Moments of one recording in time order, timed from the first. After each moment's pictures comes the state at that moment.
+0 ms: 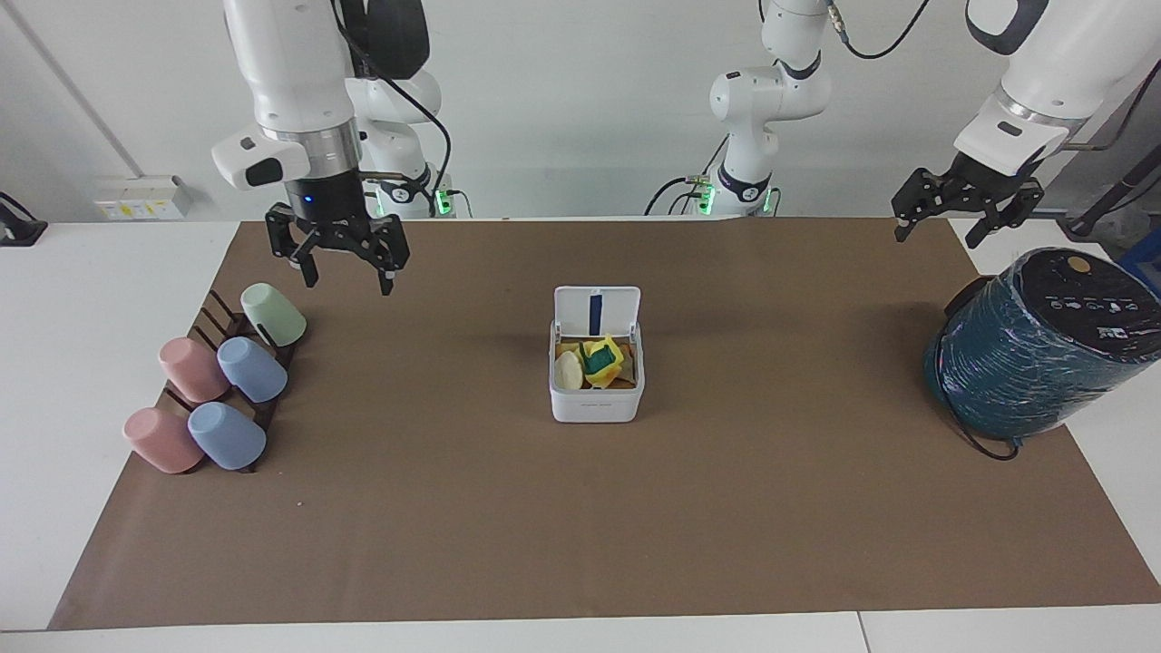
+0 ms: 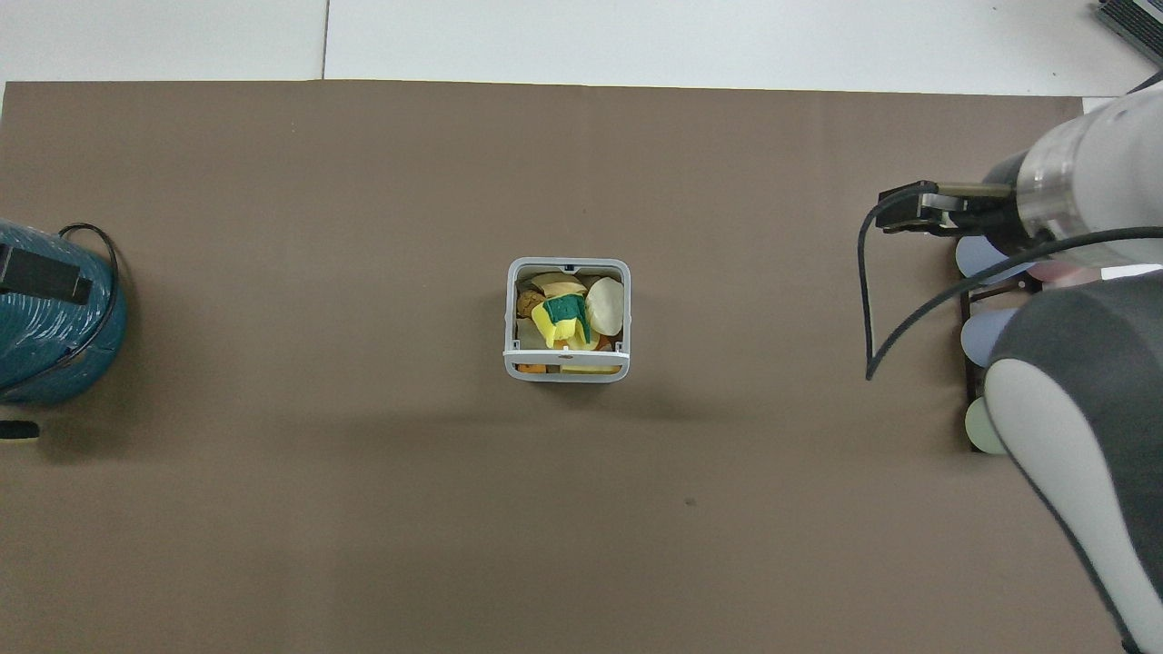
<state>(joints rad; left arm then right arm) 0.03 0.02 -0.03 -1.50 0.00 1.52 0.22 -0.24 0.05 0.42 -1.52 -0.12 1.73 0.33</state>
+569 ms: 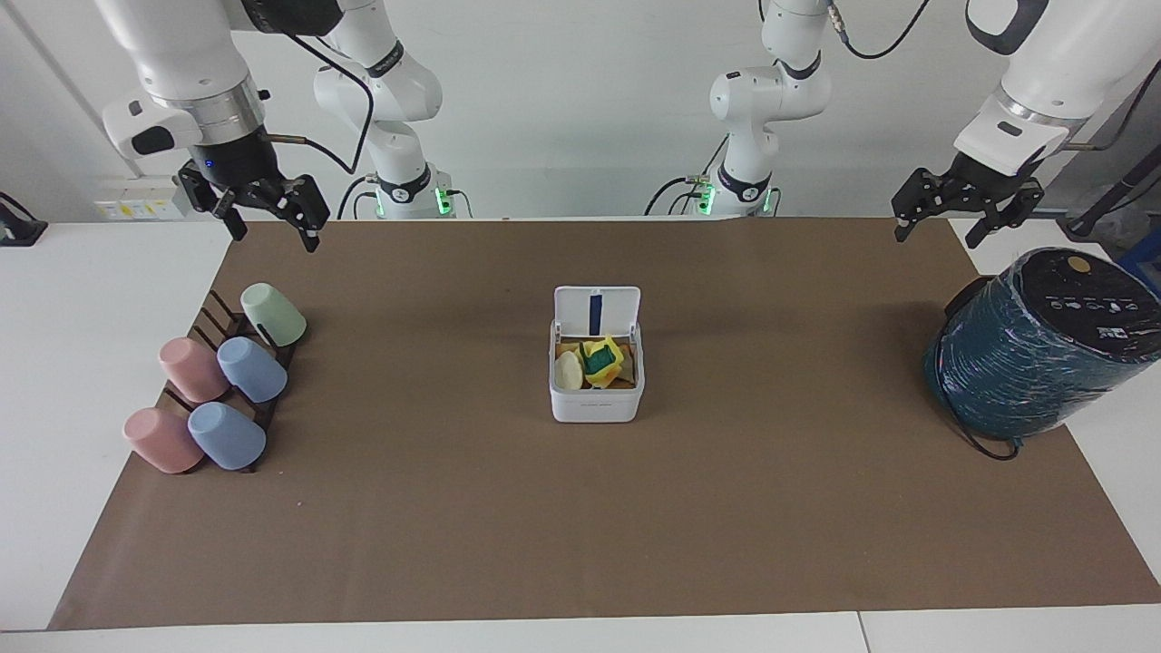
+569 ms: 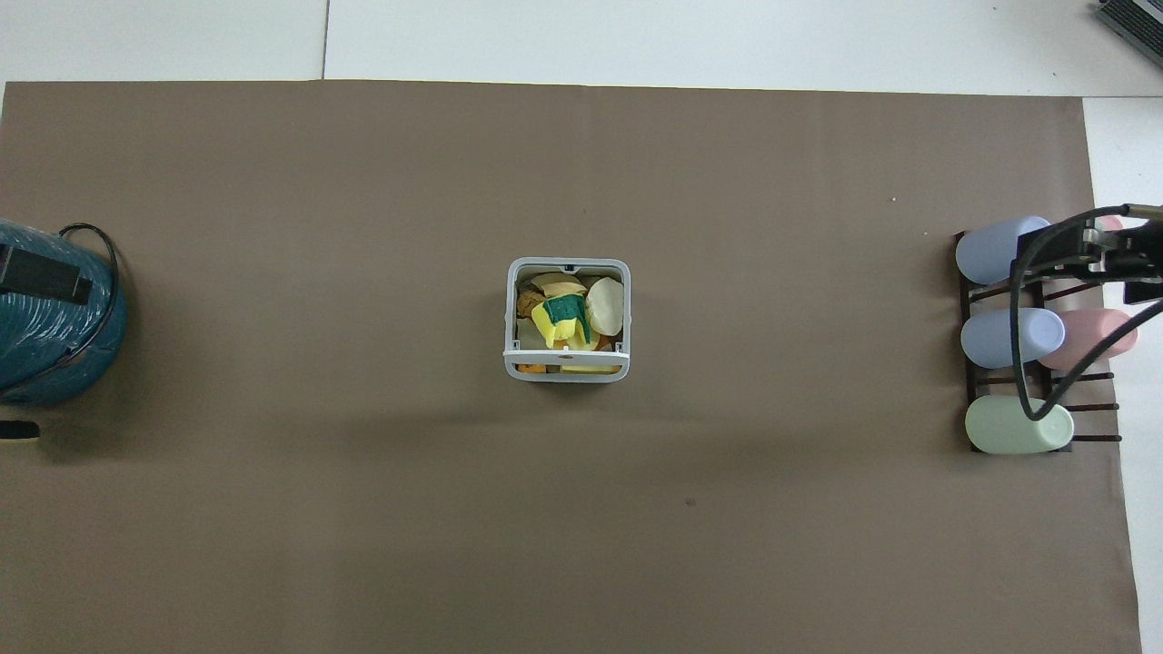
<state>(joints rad) 0.03 0.02 -0.03 -1.50 0.00 1.52 0.22 -0.05 0.00 0.06 -1.50 -0.03 1.52 0.21</state>
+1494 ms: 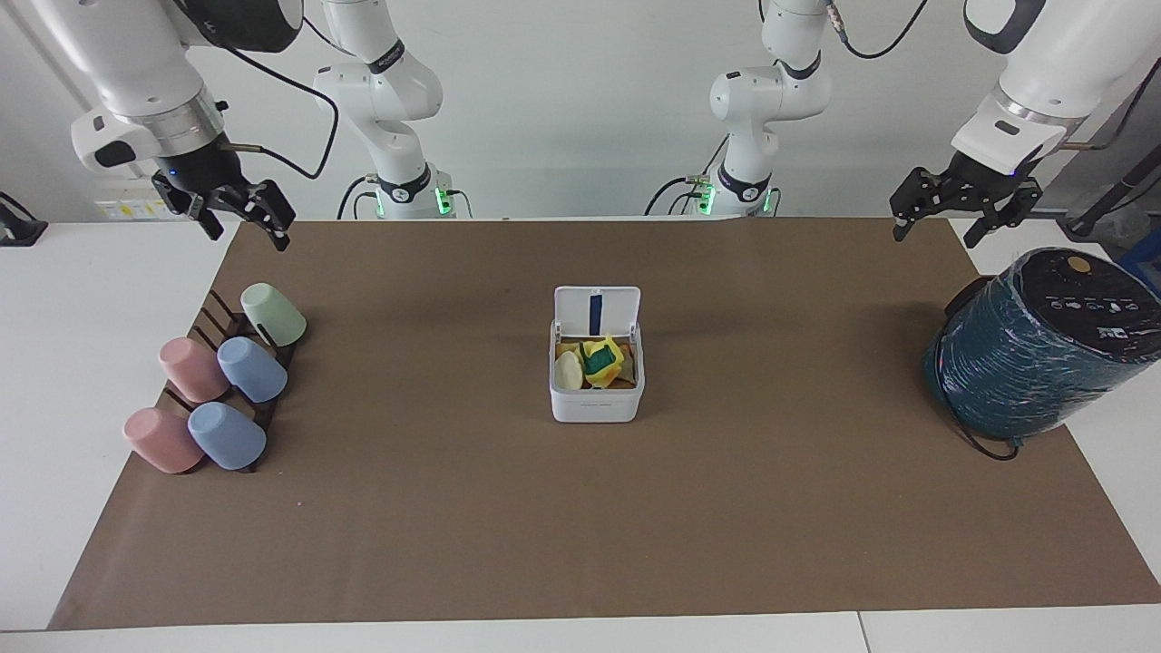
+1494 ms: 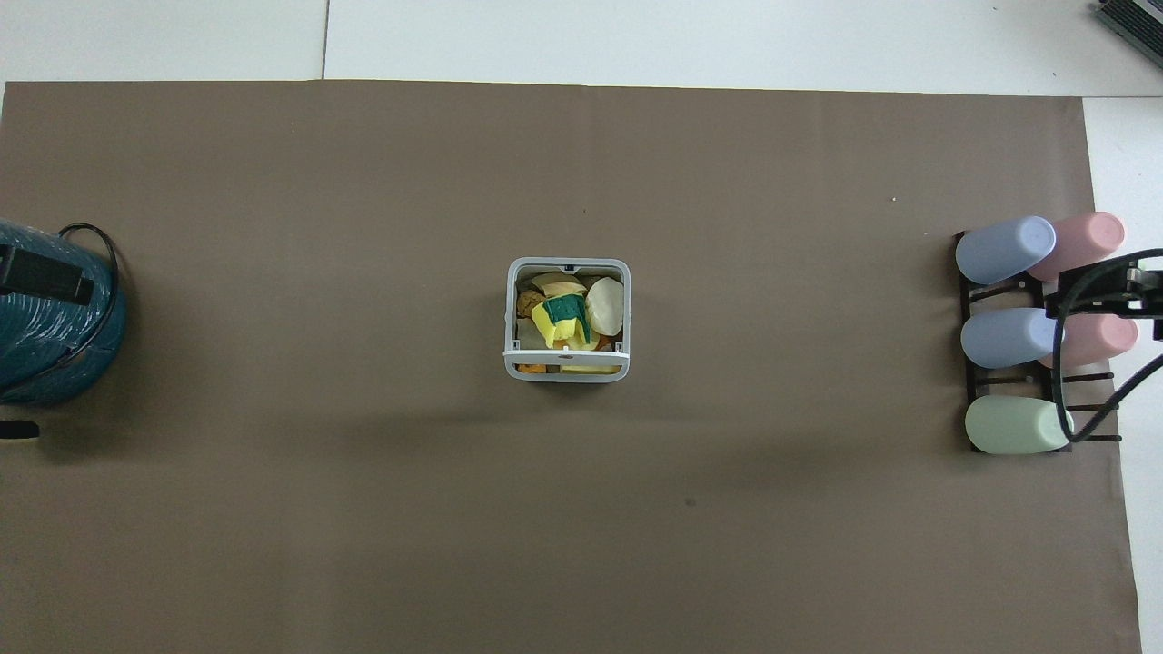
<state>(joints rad) 0.03 0.02 -0.03 -1.50 0.00 1.52 0.22 -0.01 -0.07 -0.05 -1.65 -0.02 1.58 0.15</state>
